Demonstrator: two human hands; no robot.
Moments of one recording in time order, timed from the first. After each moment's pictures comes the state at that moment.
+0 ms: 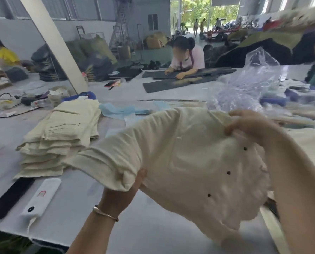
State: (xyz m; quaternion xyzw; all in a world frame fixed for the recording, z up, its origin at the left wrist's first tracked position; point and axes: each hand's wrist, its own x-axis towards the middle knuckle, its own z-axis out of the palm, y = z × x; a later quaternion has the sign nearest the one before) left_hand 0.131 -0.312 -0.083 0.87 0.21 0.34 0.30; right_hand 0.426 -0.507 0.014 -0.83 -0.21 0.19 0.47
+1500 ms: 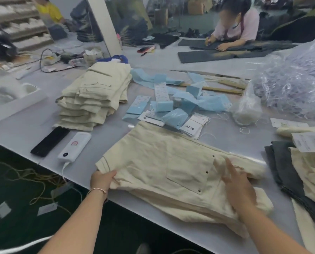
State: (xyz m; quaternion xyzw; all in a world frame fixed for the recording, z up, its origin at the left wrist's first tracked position) left_hand 0.037 -0.207 -0.261 0.48 0.63 0.32 0.51; right_hand 0.334 -0.490 -0.248 -0.95 -0.24 0.13 0.18
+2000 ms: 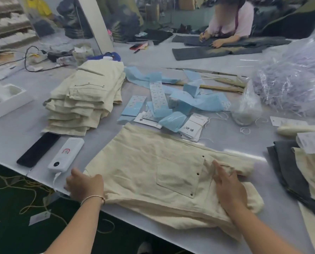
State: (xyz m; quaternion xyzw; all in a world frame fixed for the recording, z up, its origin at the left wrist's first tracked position) left_hand 0.035 -0.186 -0.244 0.57 0.75 0.28 0.21; right_hand 0.316 -0.453 -0.252 -0.94 -0.25 0.11 0.18
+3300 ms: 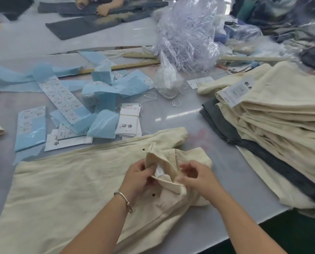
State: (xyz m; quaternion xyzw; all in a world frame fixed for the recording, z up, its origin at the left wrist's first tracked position) left_hand 0.243 -0.254 -0.238 0.59 0.24 -0.10 0.77; right_hand 0.277 -0.449 -0.209 -0.84 -0.01 0.22 0.50
